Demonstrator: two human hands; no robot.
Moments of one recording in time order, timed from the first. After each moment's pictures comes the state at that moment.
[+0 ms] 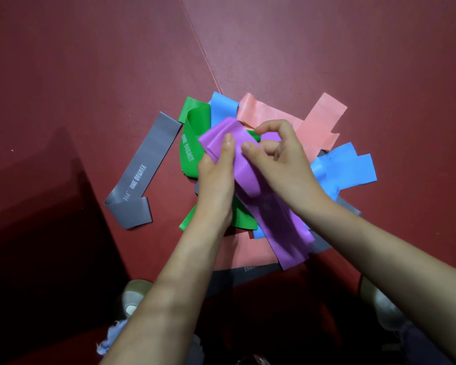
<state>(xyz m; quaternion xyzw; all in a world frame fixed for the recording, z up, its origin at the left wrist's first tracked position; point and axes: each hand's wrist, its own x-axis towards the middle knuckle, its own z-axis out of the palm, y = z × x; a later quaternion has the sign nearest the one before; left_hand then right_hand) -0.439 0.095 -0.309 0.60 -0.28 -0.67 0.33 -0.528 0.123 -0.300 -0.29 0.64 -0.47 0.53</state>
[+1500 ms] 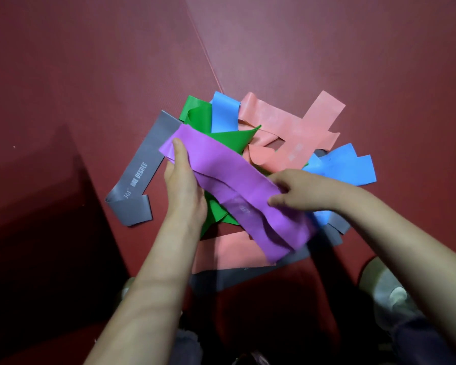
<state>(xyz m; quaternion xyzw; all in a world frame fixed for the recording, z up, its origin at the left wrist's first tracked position) -0.408 0.078 -0.317 0.66 -0.13 -0.62 0.41 -0.568 0.136 -0.316 -0.55 0.59 0.04 0.59</state>
